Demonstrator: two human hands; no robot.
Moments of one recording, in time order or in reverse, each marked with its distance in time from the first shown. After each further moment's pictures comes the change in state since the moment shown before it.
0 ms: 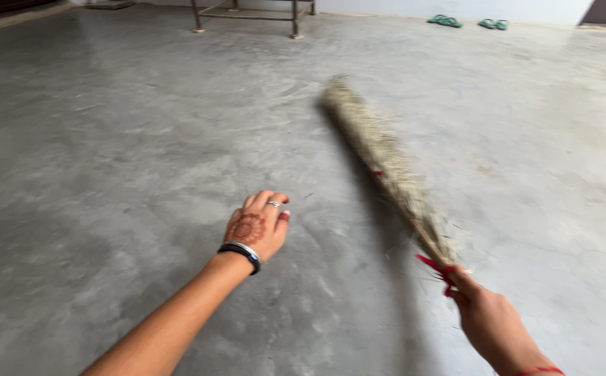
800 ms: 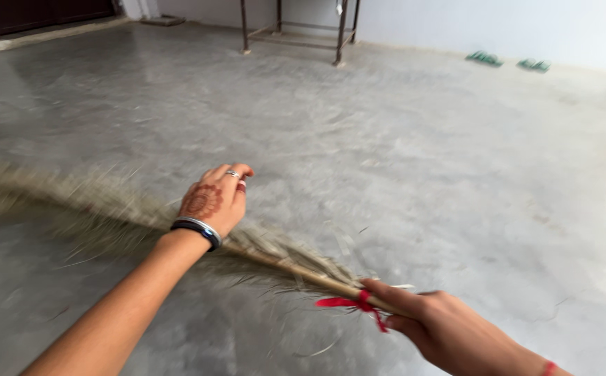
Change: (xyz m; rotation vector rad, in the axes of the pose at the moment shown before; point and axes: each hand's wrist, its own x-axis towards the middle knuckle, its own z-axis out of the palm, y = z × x) left_hand 0.021 -0.119 -0.150 0.099 0.071 -0.191; right_hand -0.048 -0.239 -0.079 -0.058 -0.424 -0.634
